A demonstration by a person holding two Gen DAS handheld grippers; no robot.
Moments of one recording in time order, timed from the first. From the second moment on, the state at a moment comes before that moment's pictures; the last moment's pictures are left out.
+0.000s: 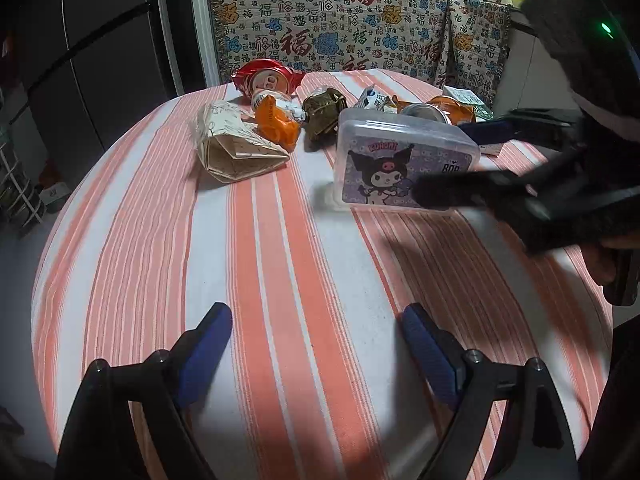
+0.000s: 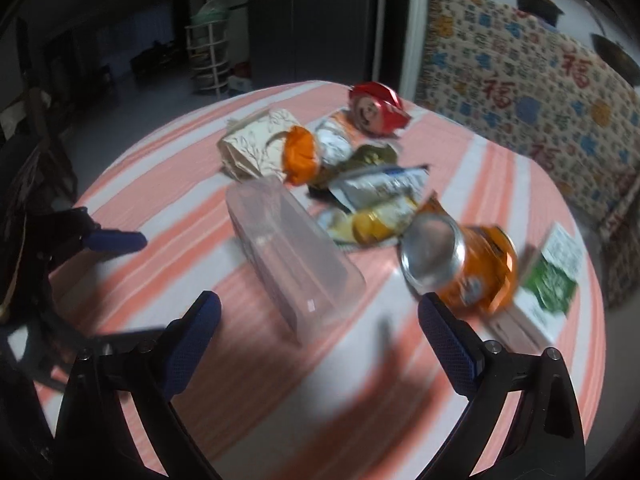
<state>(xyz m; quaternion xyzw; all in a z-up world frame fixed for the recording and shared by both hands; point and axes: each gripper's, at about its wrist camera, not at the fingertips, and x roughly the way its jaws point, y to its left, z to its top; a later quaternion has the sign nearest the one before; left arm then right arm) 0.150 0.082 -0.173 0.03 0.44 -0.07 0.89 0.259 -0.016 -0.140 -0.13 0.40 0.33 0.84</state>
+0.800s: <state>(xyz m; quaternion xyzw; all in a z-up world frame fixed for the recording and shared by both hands) 0.151 0.081 -0.173 0.03 0.44 -0.07 0.89 0.186 -0.099 -0.153 -0.04 0.46 0.21 0.86</state>
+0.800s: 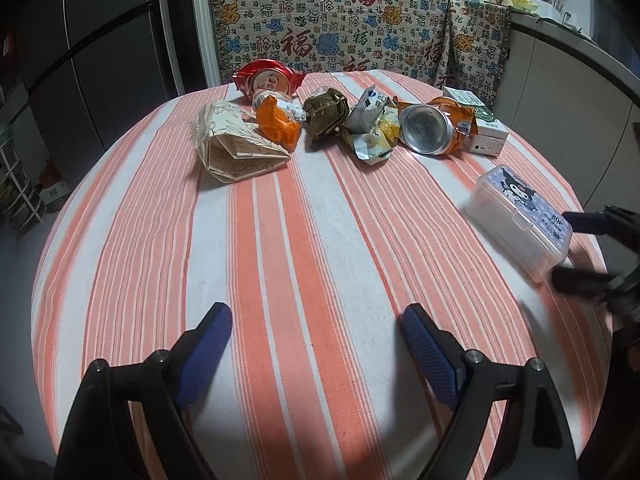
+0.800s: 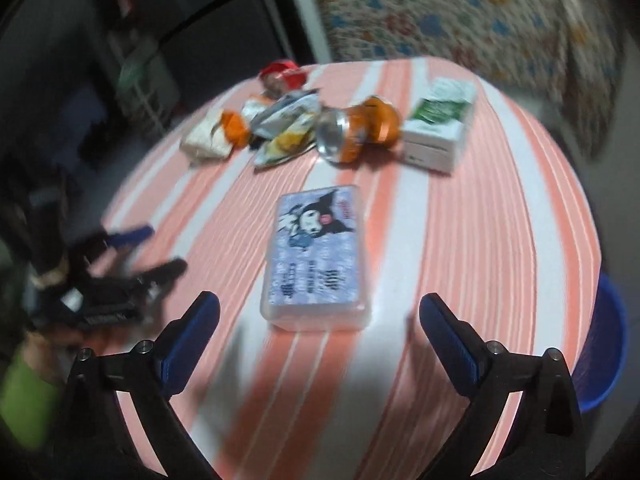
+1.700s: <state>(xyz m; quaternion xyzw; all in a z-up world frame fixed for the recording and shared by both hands) 0.294 0.140 -0.148 0.00 0.44 -0.05 0.90 0.192 -0.075 -0.176 -0.06 0.45 0.14 0.88</state>
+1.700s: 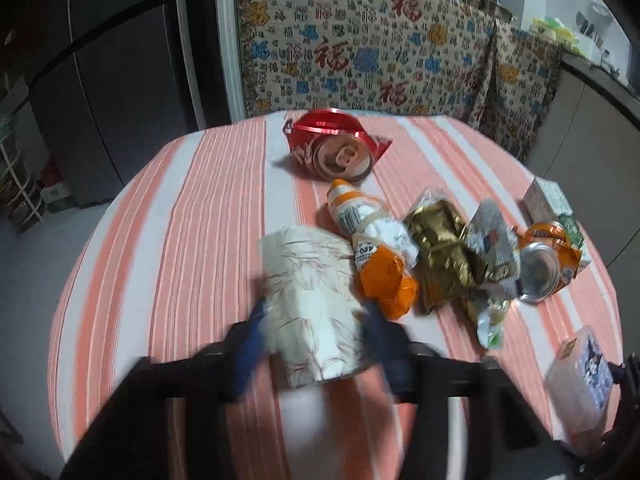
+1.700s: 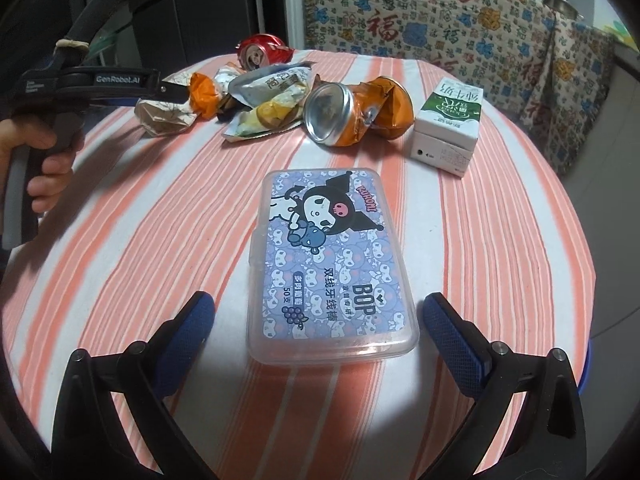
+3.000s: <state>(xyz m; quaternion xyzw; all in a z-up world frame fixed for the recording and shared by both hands) 0.142 0.084 -0.172 0.03 0.44 -0.06 0.90 0.191 -0.078 -0.176 -0.05 0.45 0.14 0.88</state>
